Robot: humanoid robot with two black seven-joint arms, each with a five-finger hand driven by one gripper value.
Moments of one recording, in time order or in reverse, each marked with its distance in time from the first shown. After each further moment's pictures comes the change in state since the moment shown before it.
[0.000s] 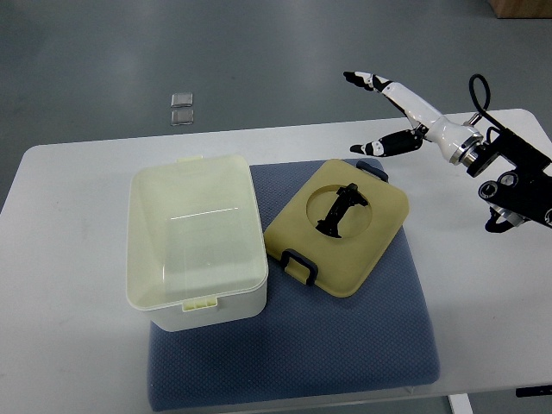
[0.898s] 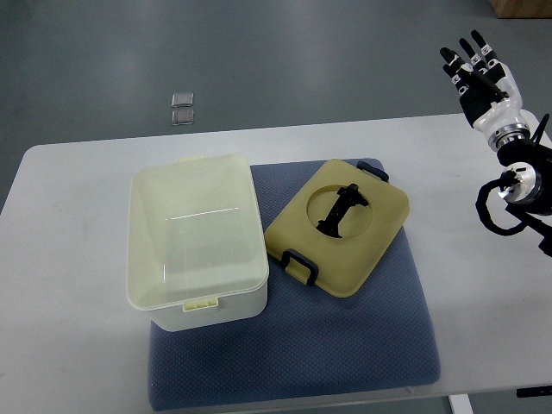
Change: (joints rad) left arm 0.000 0.000 -0.001 0.000 0.000 0.000 0.000; right arm -0.059 0.073 0.141 -0.160 1.020 0.209 -0.034
